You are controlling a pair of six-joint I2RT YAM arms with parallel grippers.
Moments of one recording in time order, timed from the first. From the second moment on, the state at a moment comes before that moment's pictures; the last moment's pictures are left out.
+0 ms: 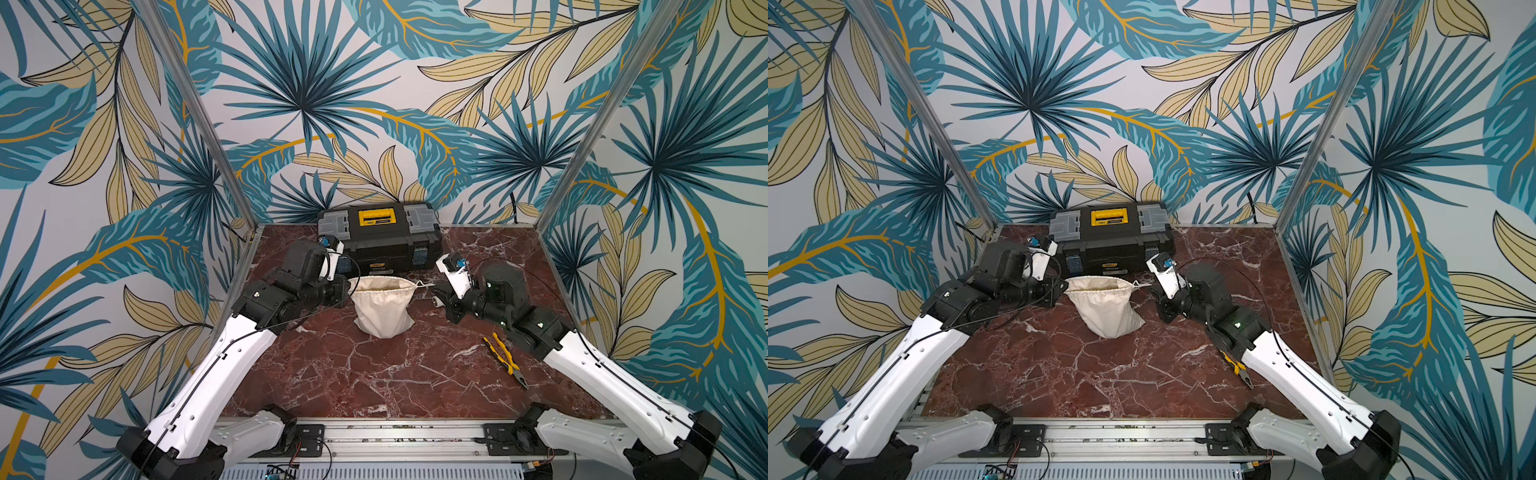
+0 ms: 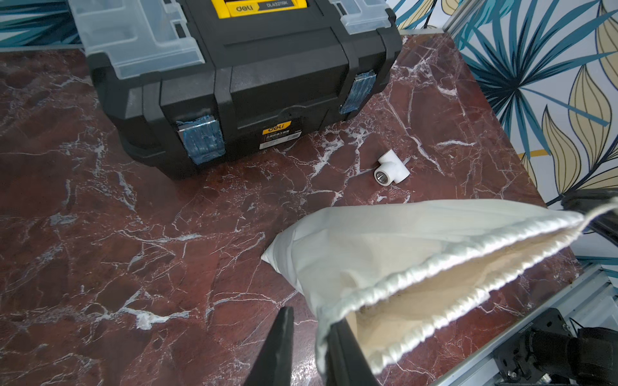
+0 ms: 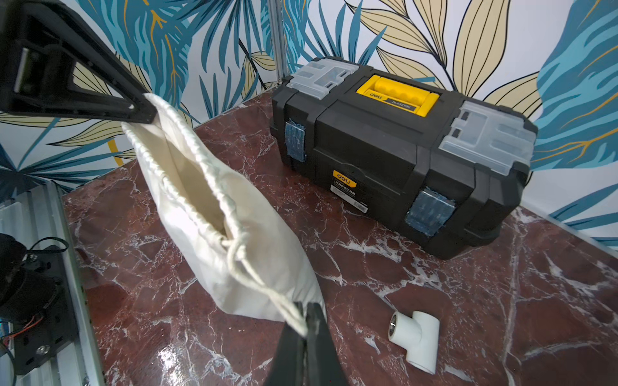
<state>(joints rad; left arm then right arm) -0.44 1.11 1.31 -0.92 0.10 -0.28 0.80 1.05 1.03 -0.38 -0.10 -0.05</state>
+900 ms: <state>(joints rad) -0.44 1.03 1.24 -0.83 0.06 -0.26 0.83 0.97 1.01 -0.25 0.11 -0.19</state>
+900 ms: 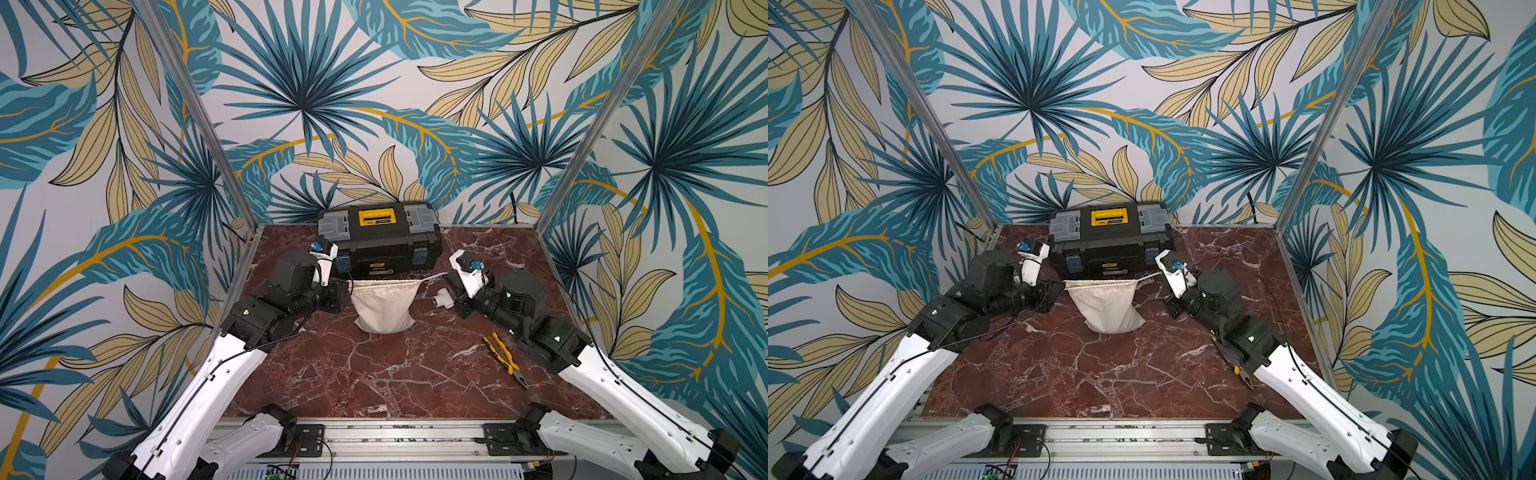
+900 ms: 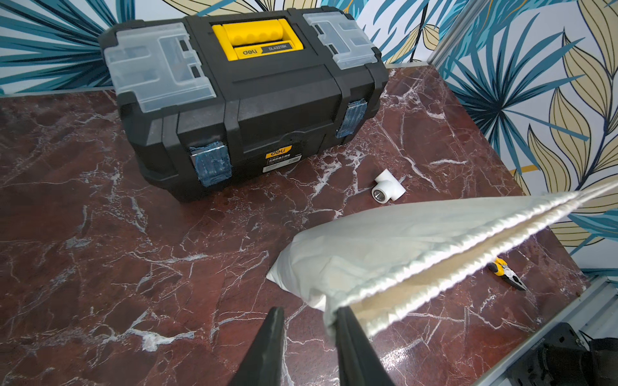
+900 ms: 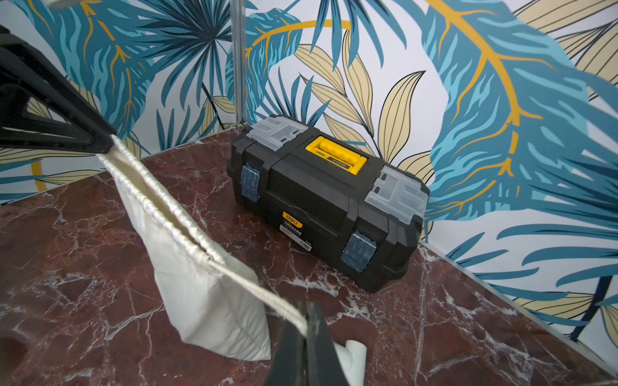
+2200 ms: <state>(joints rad) -0.67 1.25 1.17 -0.08 0.45 0.14 0.82 1.13 1.15 -0.16 0.06 -0.36</state>
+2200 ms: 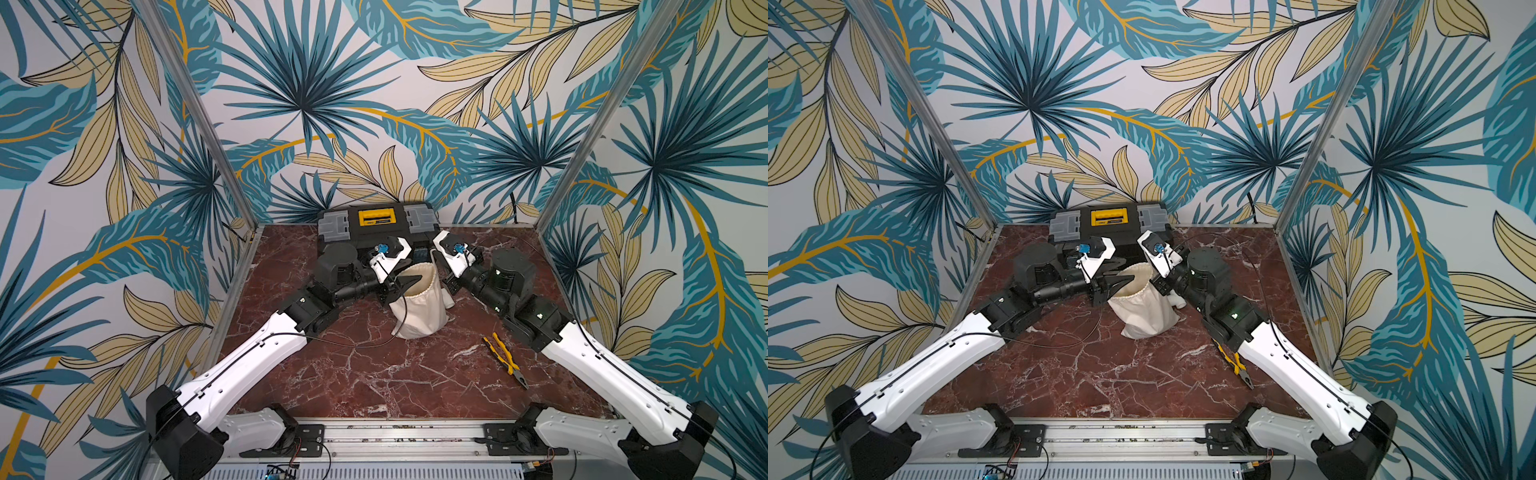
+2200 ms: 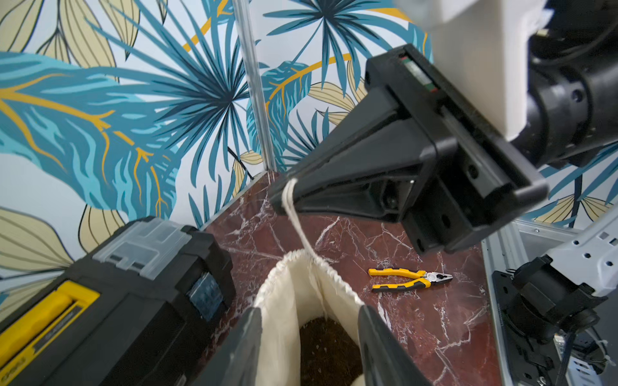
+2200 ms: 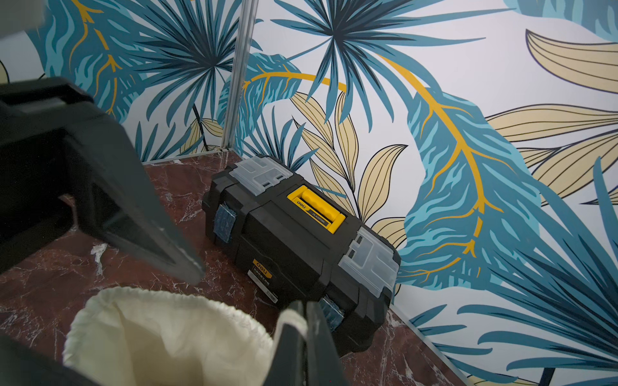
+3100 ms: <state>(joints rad) -0.67 1.44 1.29 0.00 0.65 0.31 0.80 1.10 1.18 -0.20 -0.03 -0.36</state>
